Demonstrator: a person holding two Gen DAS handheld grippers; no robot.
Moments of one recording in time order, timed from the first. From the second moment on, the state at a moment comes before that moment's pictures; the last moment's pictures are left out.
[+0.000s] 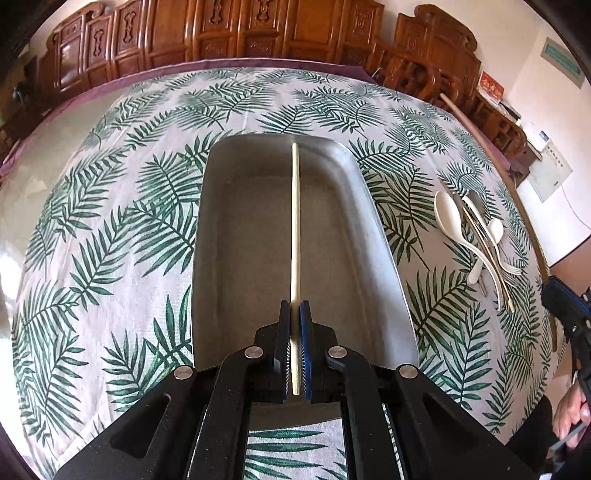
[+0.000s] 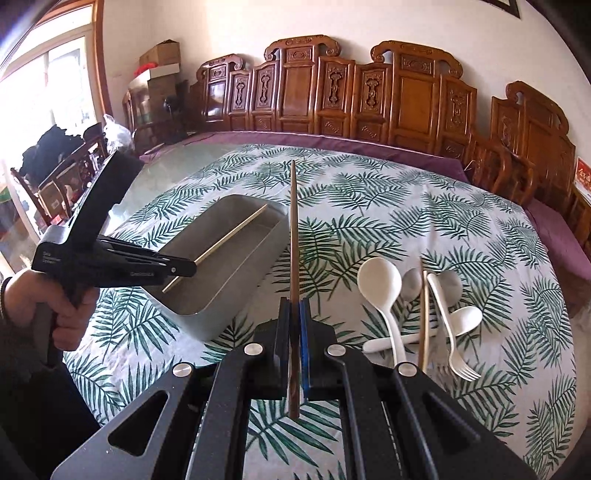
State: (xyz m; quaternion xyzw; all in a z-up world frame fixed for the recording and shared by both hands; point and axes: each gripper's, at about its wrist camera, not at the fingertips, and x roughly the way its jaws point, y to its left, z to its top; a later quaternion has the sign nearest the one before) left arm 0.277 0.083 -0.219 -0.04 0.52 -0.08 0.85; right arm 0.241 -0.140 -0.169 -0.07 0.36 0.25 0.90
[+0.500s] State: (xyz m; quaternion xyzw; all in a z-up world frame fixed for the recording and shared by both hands) left arm 0.270 0.105 -0.187 -0.04 0.47 -0.07 0.88; right arm 0.262 -0.095 -0.174 -0.05 0.38 0.27 0.88
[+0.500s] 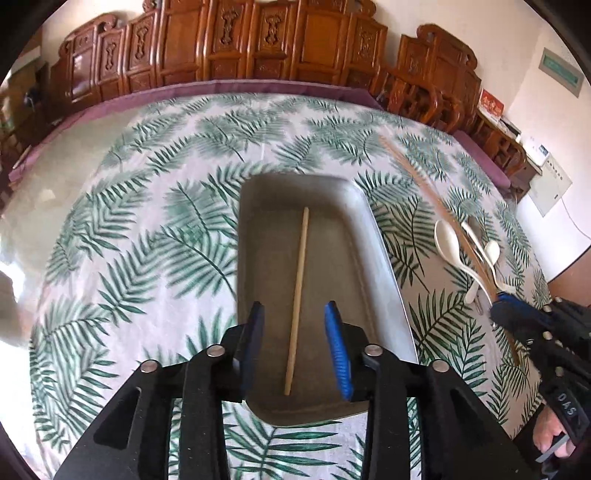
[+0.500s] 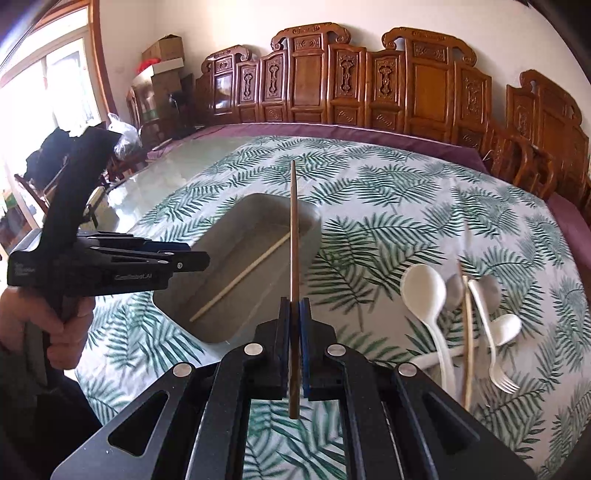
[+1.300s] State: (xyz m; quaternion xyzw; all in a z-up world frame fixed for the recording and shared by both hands) left arm 0.267 0.168 -0.157 -0.07 0.42 0.01 0.90; right arm 0.313 -0.024 -0.221 0.01 0.45 0.28 0.85
